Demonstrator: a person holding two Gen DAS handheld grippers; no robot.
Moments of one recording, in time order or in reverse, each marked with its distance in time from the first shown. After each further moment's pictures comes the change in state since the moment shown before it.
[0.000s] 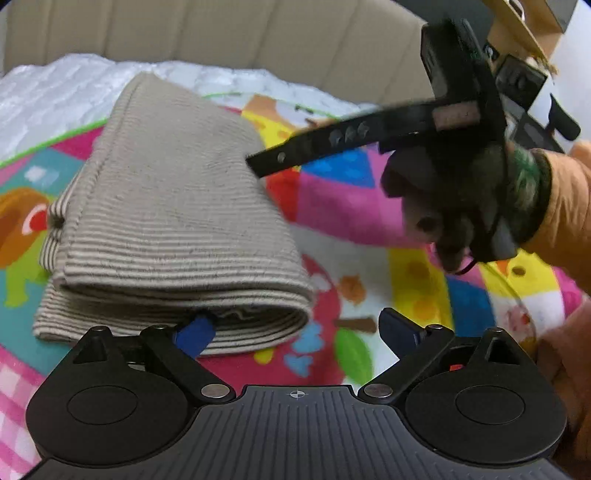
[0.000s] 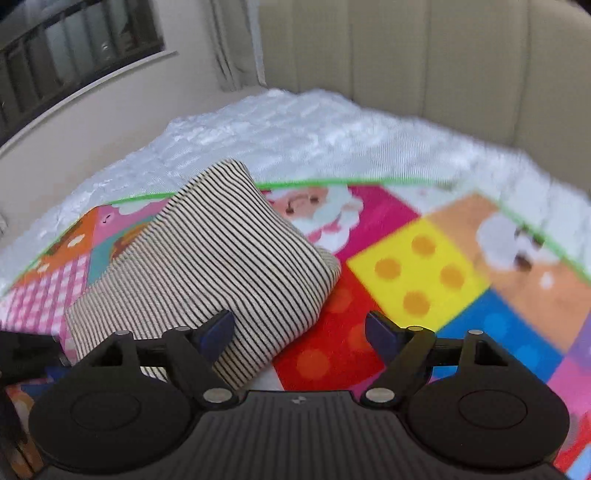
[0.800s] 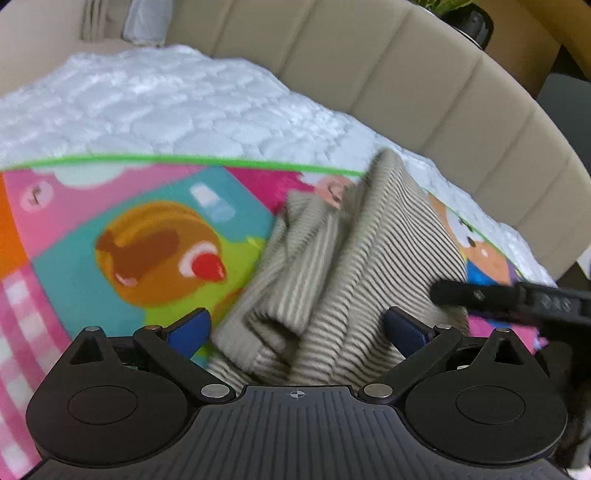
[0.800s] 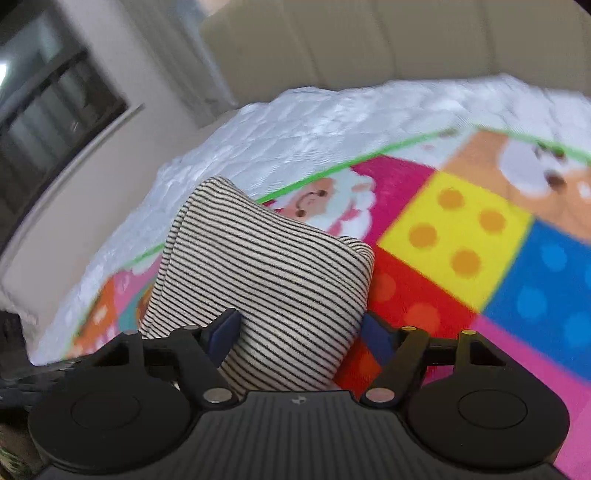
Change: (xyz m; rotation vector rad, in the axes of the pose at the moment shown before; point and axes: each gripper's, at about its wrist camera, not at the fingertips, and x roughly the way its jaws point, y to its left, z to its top) left arm 0.008 0.093 0.022 -0.373 -0.168 0.270; right arm 0.034 -0.004 0.000 0.292 -0.018 0.101
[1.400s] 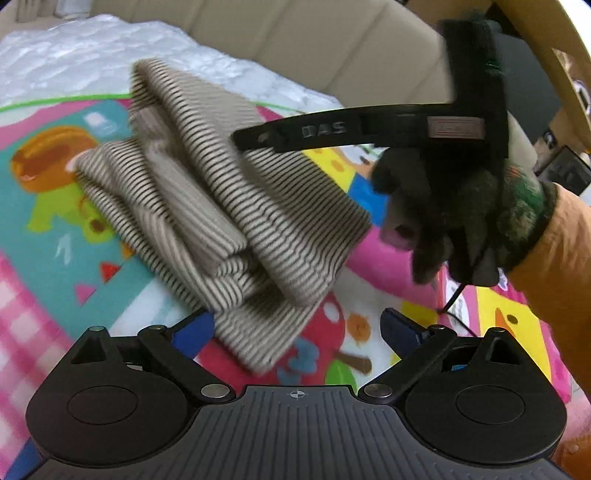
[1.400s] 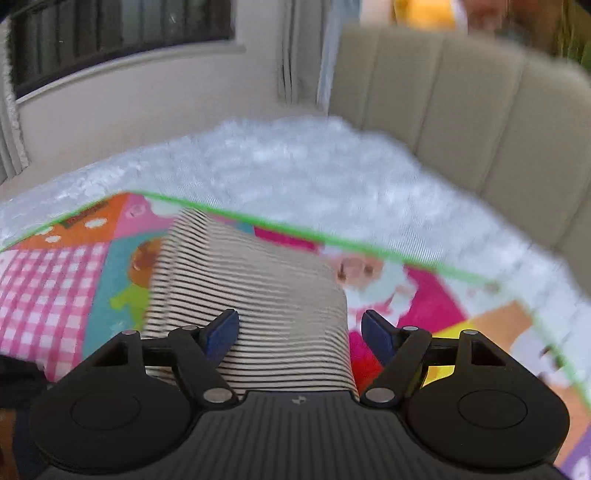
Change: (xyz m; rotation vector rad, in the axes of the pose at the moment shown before) left arm -0.042 -0.060 -0.062 0.052 0.128 -0.129; right arm -0.017 0.073 0.011 -0.593 -0.073 -0.076
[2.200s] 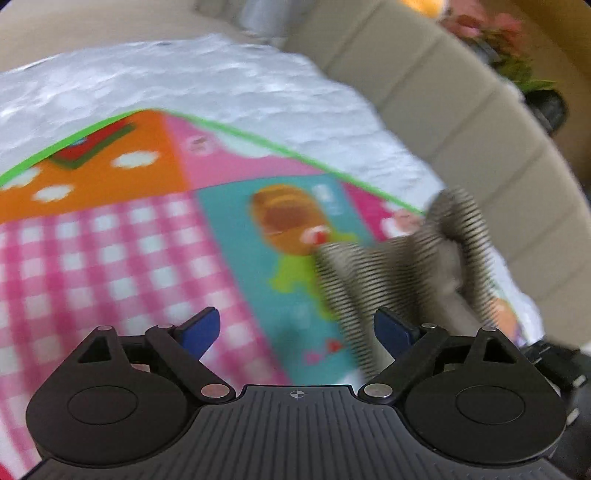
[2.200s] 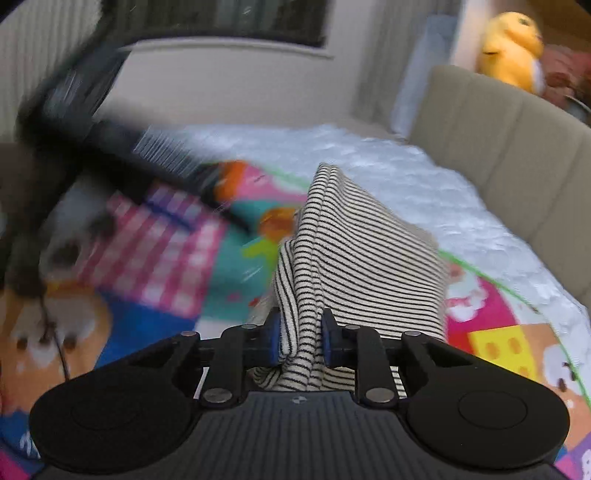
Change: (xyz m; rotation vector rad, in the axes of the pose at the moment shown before) left arm -0.064 0.082 0.028 -0.316 -0.237 0.213; right arm -0.050 0.103 -0.050 -0.224 0.019 0.111
